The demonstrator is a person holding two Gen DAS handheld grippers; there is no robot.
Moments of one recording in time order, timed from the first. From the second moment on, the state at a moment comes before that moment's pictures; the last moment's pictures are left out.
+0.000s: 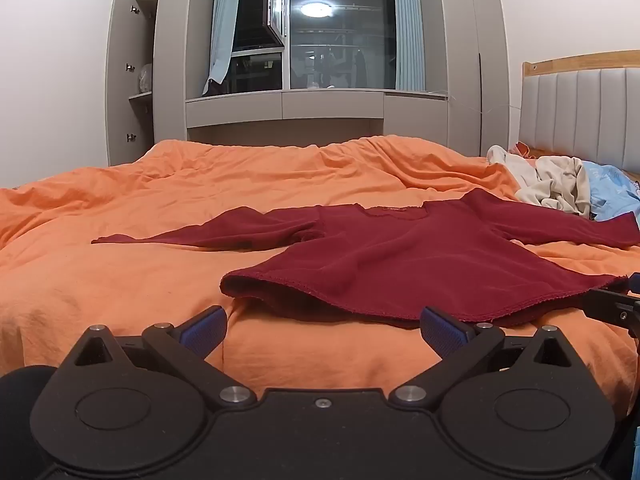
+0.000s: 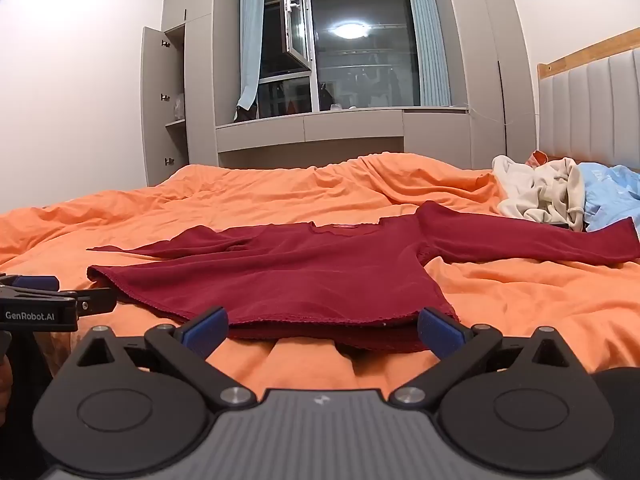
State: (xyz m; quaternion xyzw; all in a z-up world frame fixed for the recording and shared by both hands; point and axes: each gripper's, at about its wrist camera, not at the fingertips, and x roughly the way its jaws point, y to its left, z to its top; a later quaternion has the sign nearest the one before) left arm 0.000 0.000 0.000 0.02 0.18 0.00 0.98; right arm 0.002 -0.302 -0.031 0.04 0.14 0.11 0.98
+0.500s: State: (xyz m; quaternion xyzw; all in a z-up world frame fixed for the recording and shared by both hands) left arm 0.000 0.000 0.000 0.02 0.18 0.00 0.98; right arm 0.002 -0.304 -0.033 0.04 0.14 0.11 0.98
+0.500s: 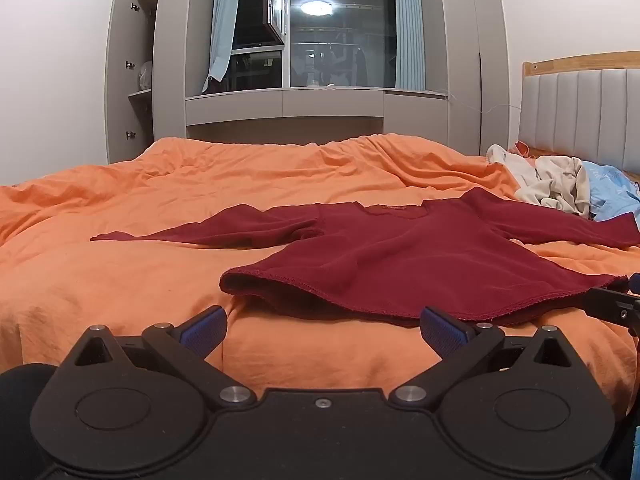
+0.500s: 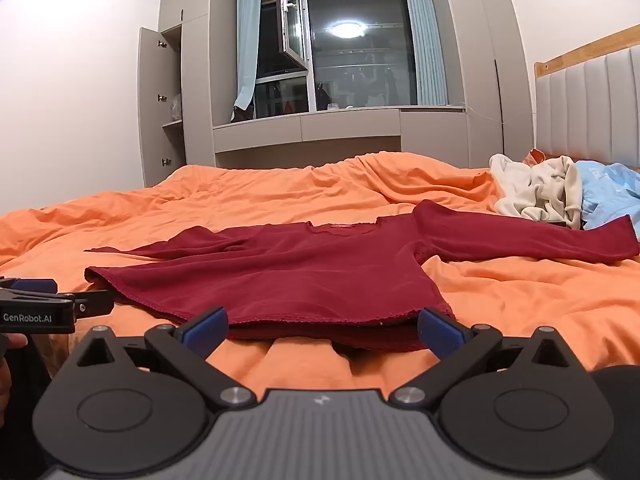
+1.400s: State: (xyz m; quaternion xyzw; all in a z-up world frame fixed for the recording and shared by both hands) left arm 0.000 0.000 0.000 0.02 0.18 -0.01 0.98; right arm 0.003 -0.315 -0.036 0.05 0.14 0.10 0.98
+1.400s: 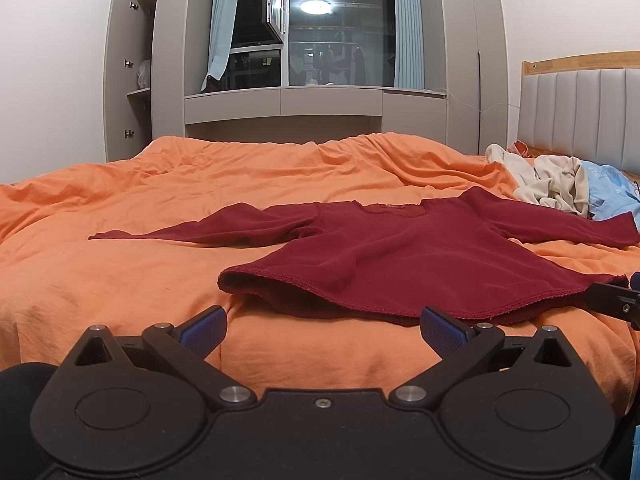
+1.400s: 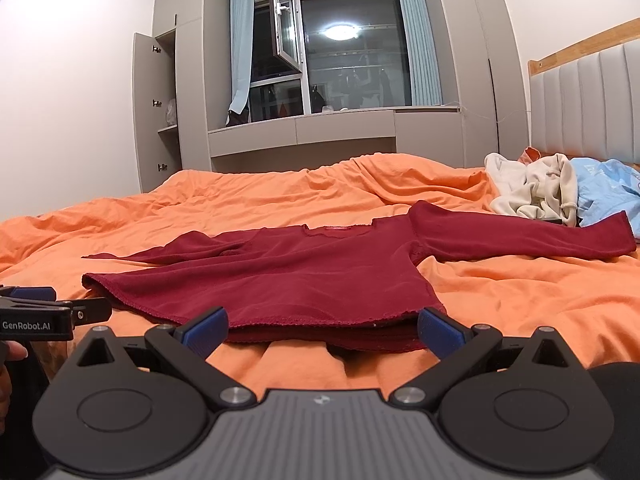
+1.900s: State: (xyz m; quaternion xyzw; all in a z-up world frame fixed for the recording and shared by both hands) left arm 0.000 0.000 0.000 0.02 0.18 -0.01 0.98; right arm 0.003 -0.309 -0.038 0.05 0.14 0.10 0.98
